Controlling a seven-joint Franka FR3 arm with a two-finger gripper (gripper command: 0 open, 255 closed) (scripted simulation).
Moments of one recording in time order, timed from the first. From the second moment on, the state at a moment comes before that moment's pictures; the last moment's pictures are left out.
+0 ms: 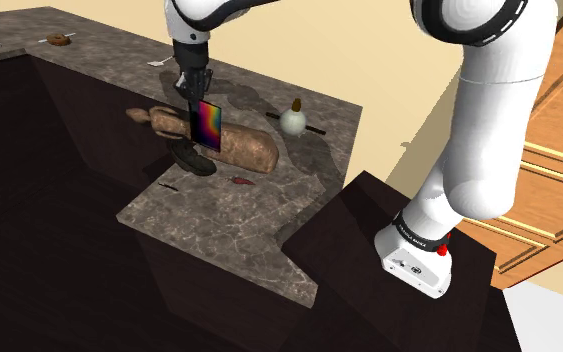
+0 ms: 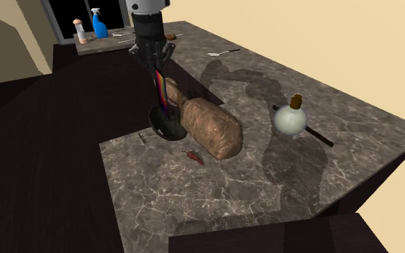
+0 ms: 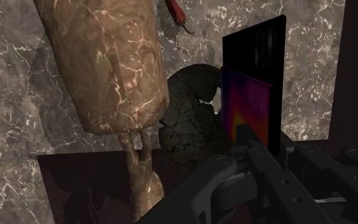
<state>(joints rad) 0.26 0.41 0.17 -1.54 -0.08 1.92 0.06</state>
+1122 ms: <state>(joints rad) 0.29 0.87 0.14 -0.88 -0.11 1.72 0.01</state>
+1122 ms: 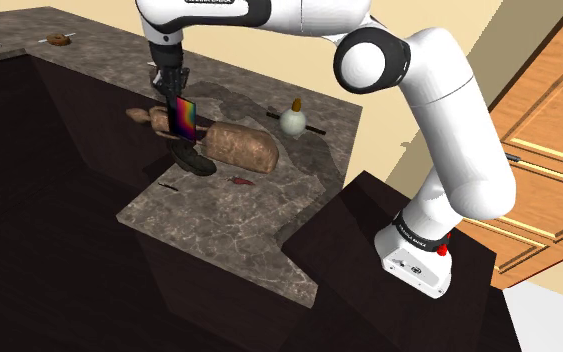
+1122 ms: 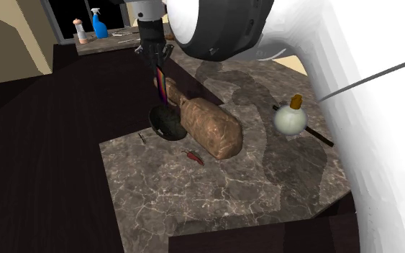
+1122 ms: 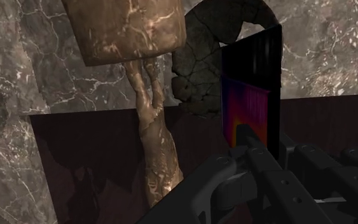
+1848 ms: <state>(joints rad) 0.28 0.88 0.14 -1.01 -0.12 1.85 0.02</state>
